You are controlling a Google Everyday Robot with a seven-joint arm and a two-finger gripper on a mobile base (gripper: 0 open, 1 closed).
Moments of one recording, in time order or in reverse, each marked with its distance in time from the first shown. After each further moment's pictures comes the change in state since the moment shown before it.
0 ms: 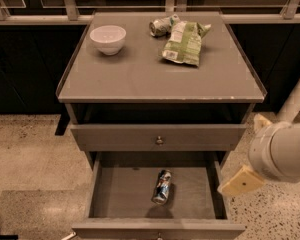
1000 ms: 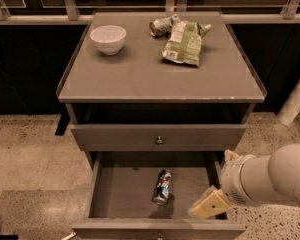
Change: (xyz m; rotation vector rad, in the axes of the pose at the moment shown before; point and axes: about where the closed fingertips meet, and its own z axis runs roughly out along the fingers) arm 0.001 0.083 0.077 -0.238 -0.090 0.170
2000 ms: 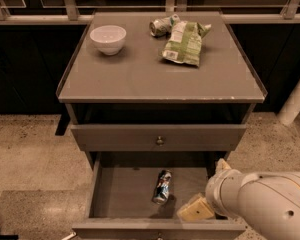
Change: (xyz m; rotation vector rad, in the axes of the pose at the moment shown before) arm 0.010 0.008 0.045 0.122 0.001 0.054
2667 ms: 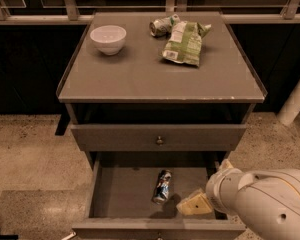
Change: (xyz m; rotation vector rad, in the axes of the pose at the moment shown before) arm 0.004 -0.013 0.011 0.045 0.001 0.103
